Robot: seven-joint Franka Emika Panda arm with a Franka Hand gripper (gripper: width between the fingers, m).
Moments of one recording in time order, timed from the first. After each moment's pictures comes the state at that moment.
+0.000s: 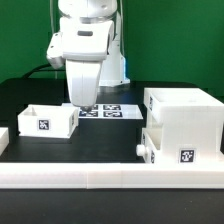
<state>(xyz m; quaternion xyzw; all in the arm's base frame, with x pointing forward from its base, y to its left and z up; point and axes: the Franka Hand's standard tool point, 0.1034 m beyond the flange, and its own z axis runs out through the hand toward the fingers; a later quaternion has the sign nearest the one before) 0.505 -0.052 0.090 -0.73 -0.66 0.13 0.12</state>
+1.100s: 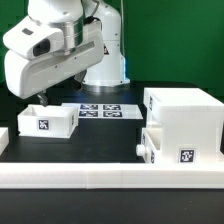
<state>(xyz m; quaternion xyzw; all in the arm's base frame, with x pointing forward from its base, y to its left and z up) 0.464 -0.105 0.078 -0.92 -0.35 0.16 0.07</state>
